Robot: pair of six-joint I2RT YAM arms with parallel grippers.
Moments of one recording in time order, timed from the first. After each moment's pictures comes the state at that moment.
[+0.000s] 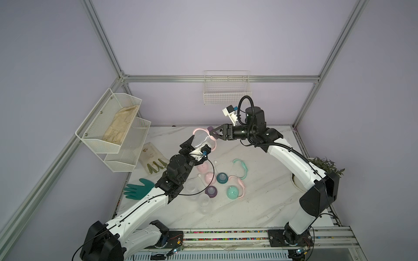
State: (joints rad) left arm -0.57 1.06 0.72 0.36 -0.22 0.73; right arm 0.52 1.71 1.71 -0.32 -0.81 0.59
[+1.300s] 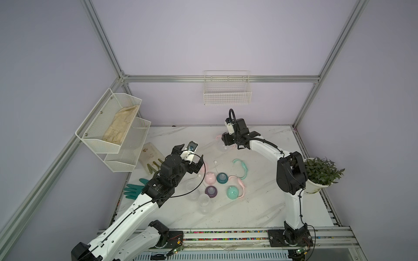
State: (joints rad) left arm -0.55 0.91 0.83 -0.18 -0.24 0.26; right arm 0.46 2.11 1.78 -0.37 0.01 0.02
